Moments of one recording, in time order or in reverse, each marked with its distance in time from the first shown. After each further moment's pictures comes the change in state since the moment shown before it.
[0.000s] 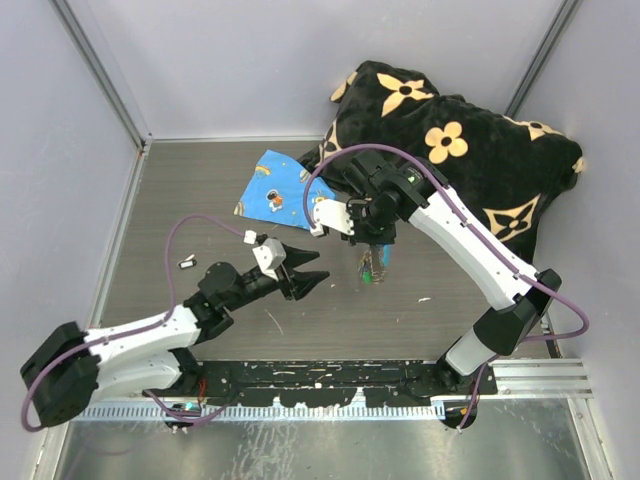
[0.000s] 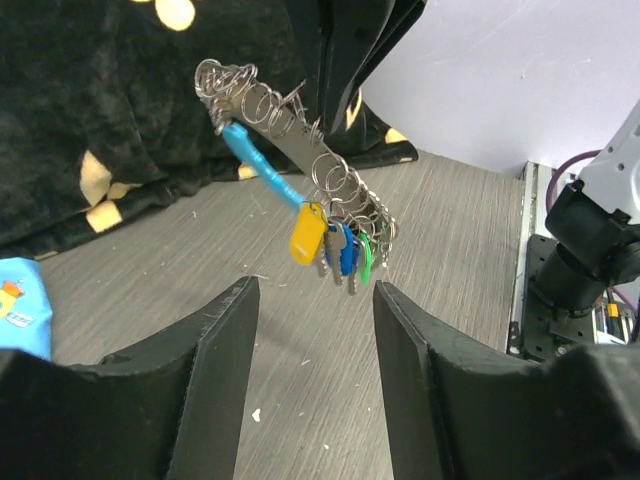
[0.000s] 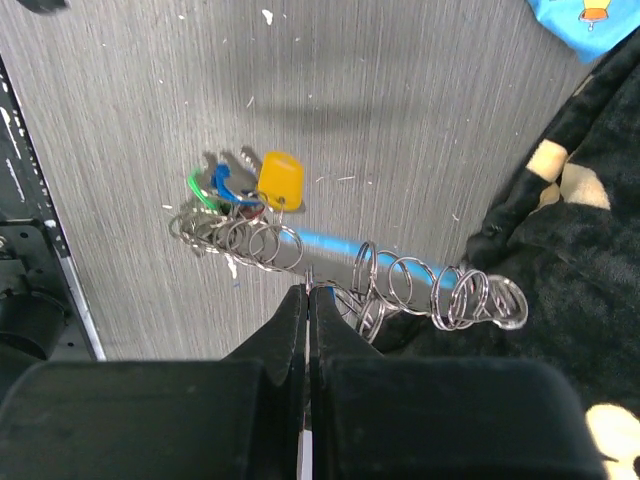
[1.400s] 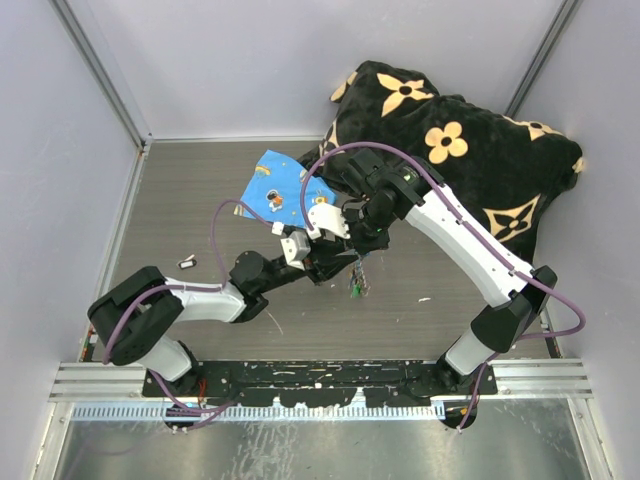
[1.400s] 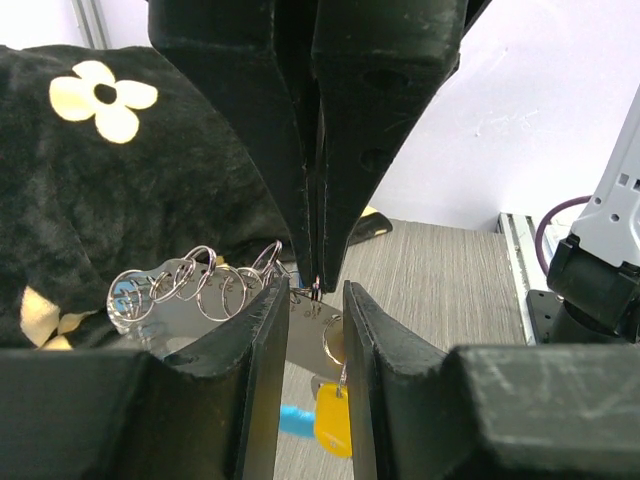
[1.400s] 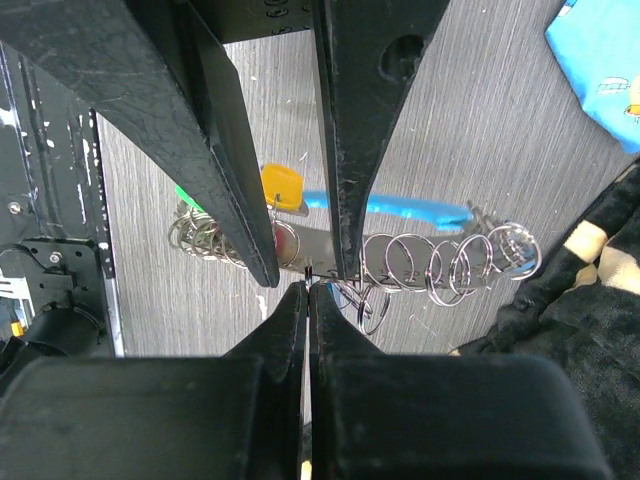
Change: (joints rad) left arm 0.000 0.538 0.144 0.600 0.145 -0.009; right arm -0.005 0.019 0.003 -0.018 -0.170 -0.045
